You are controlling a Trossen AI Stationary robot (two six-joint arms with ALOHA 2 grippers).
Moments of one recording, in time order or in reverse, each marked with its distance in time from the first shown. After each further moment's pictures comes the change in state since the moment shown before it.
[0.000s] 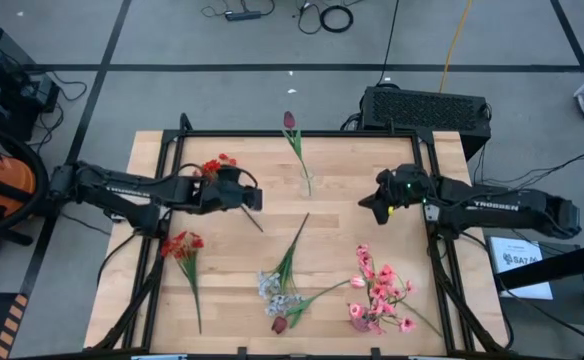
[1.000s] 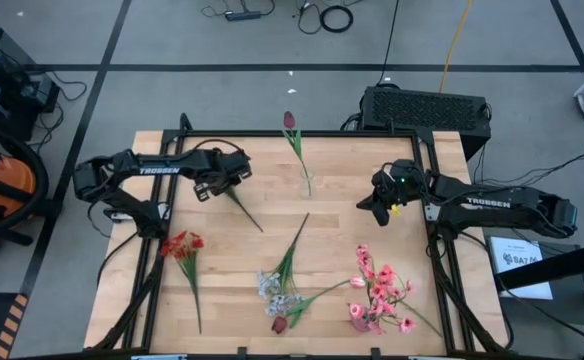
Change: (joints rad) left arm 0.432 0.228 0.000 -0.330 0.289 -0.452; right arm -0.068 0.096 0.001 0.047 -0.150 -0.164
